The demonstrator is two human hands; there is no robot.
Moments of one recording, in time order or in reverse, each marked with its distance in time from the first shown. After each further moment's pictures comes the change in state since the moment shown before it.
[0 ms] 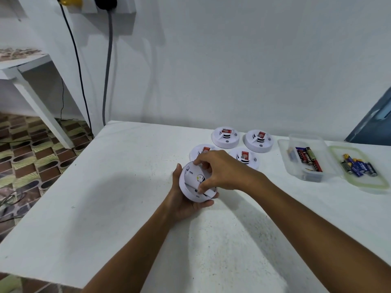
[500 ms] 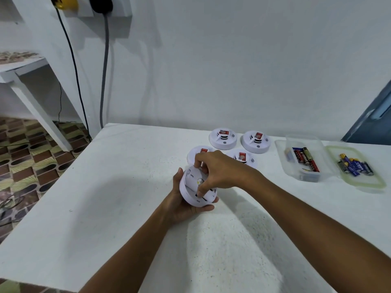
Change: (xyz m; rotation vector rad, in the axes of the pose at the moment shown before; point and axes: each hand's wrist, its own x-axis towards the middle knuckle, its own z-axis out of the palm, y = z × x) left_hand -0.003 -0.002 0.002 0.012 -0.104 -0.081; right_hand 0.006 0.001 -0.007 -0.072 -0.075 0.018
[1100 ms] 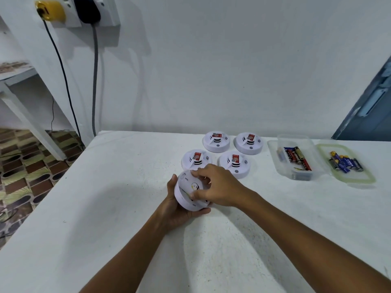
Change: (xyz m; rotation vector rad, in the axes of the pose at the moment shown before) left_hand -0.004 -0.005 0.005 -0.013 0.031 0.058; right_hand -0.021 0.015 0.028 0.207 0.212 0.036
